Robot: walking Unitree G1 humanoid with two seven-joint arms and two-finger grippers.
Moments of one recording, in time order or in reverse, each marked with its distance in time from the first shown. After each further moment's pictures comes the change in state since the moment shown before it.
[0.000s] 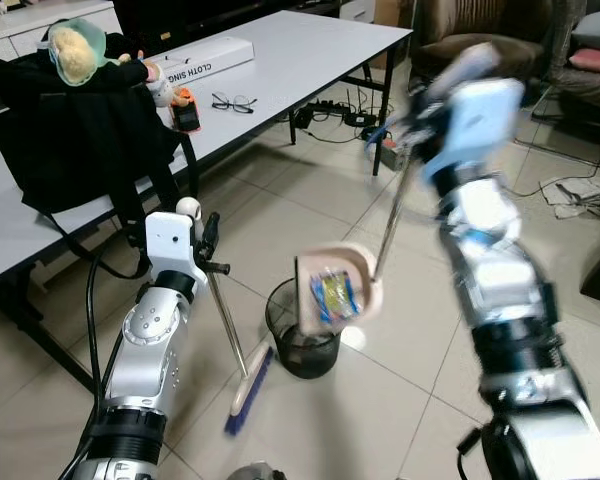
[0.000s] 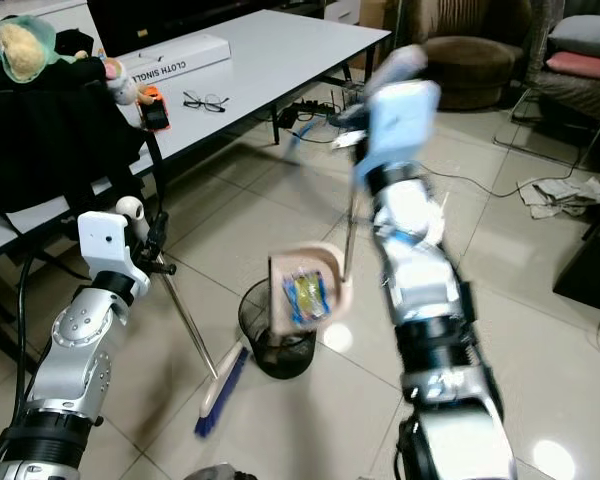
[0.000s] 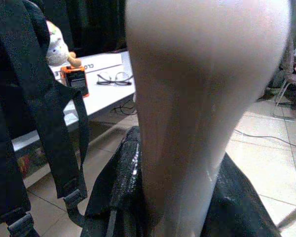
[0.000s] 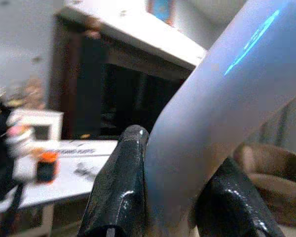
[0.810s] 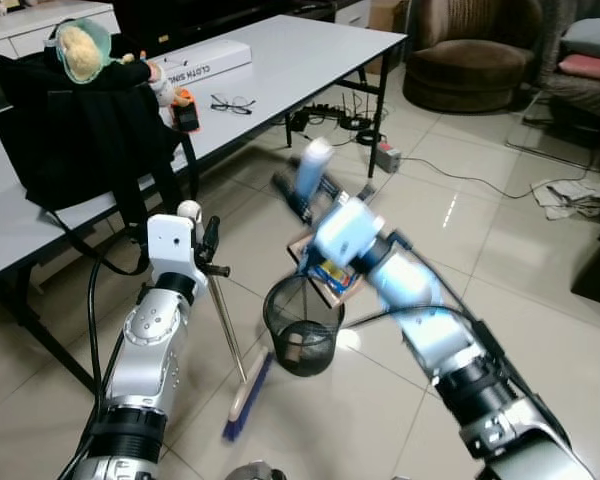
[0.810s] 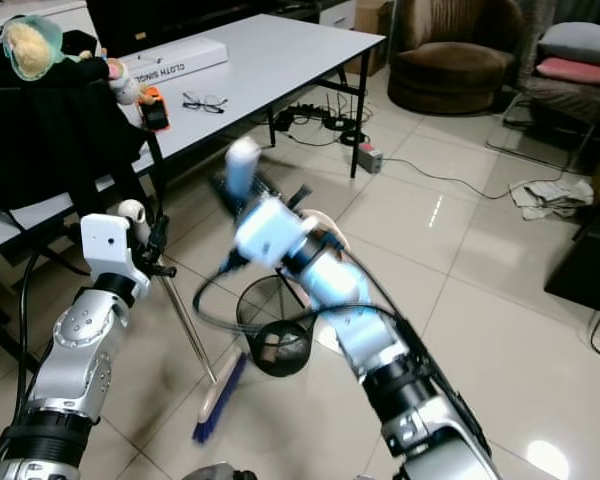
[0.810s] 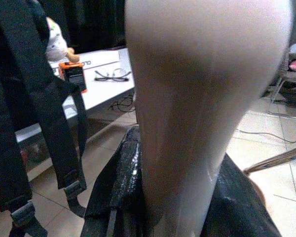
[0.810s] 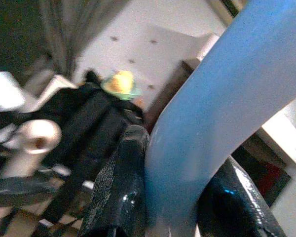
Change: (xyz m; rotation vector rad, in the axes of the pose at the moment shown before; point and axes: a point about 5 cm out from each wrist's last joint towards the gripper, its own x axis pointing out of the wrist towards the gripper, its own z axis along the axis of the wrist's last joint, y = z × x) left arm 0.001 0.001 -0.004 0.007 0.022 0.000; right arm -0.046 0.097 -0.016 -0.231 -0.245 0.540
